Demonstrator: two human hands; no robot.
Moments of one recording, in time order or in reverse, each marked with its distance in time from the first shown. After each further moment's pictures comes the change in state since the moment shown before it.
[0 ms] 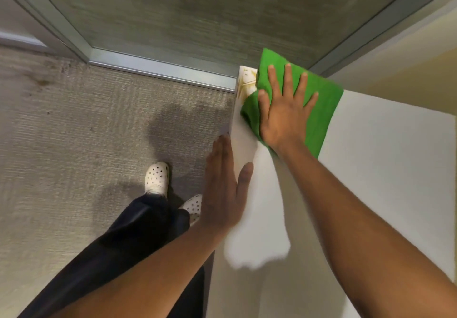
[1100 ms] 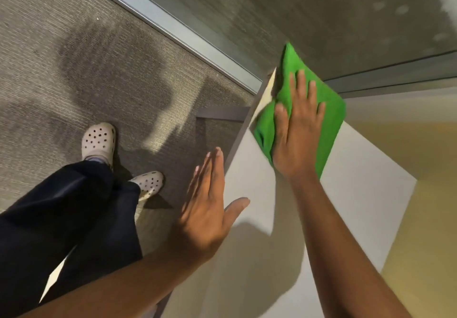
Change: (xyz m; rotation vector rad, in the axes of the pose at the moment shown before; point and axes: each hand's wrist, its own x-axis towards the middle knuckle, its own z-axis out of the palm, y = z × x) left_hand -0.016 -0.011 0.005 0.003 0.011 -0.109; right_hand 0.007 -0.005 -0.003 0.073 0.003 -0.279
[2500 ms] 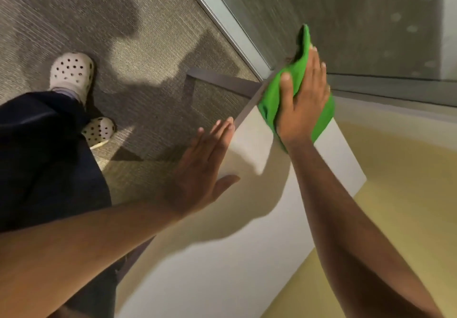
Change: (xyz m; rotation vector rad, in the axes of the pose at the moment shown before) left_hand 0.002 -0.005 -0.007 -0.112 -0.054 0.147; right_hand 0.030 -0.002 -0.001 -0.073 -0.029 0.009
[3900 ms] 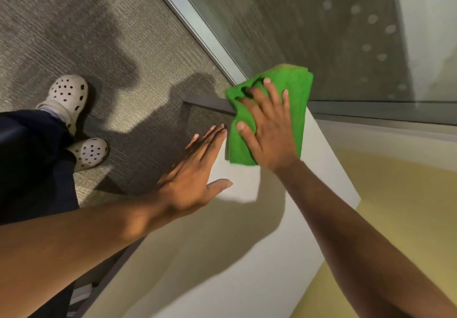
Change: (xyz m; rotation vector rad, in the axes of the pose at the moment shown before) left_hand 0.003 -0.006 0.007 -0.072 -0.042 -0.025; right_hand -0.032 0.006 -0.008 -0.250 -0.199 -0.697
